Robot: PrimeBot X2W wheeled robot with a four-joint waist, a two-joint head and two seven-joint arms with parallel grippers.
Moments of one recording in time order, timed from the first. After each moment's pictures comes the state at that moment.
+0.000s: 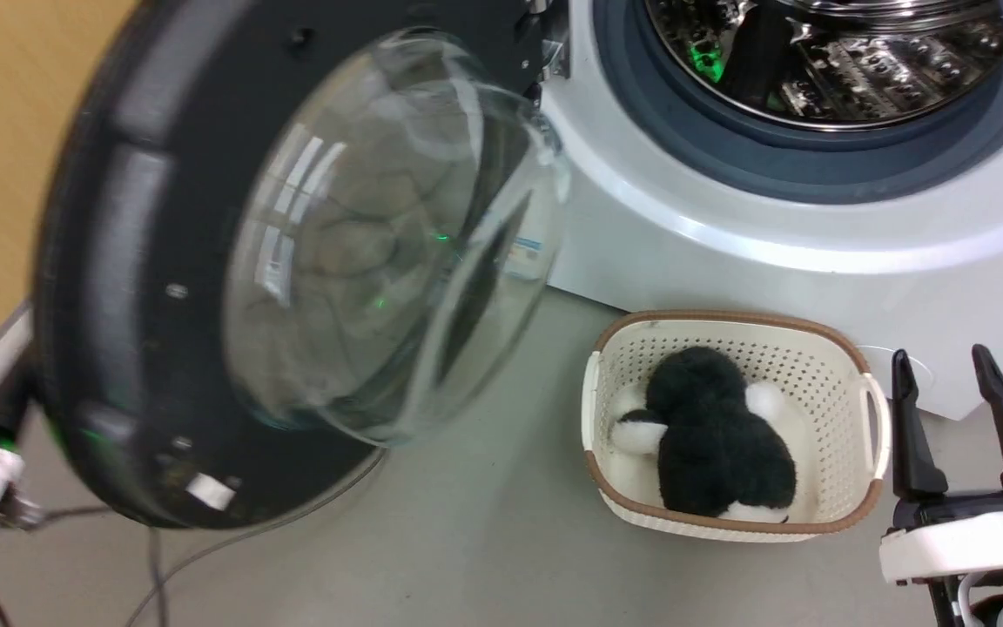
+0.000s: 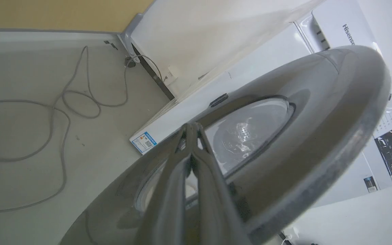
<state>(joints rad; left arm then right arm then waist) -0.24 0.26 0.43 0.00 -1.18 -0.10 0.58 -0.06 -0.05 -0.17 -0.01 0.03 0.13 -0.22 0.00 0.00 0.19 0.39</state>
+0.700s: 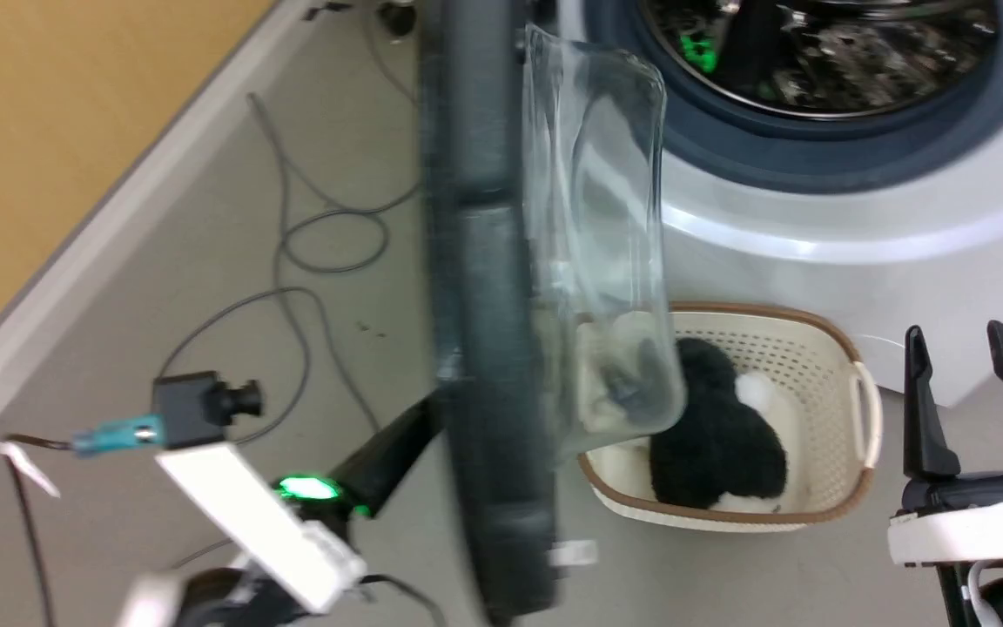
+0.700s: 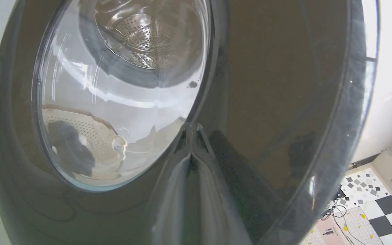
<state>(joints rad) -0.10 0.22 -0.18 -0.31 -1.34 -0.12 0.50 -0.10 -0.05 -0.18 -0.01 0.03 0.13 -0.25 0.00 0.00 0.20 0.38</state>
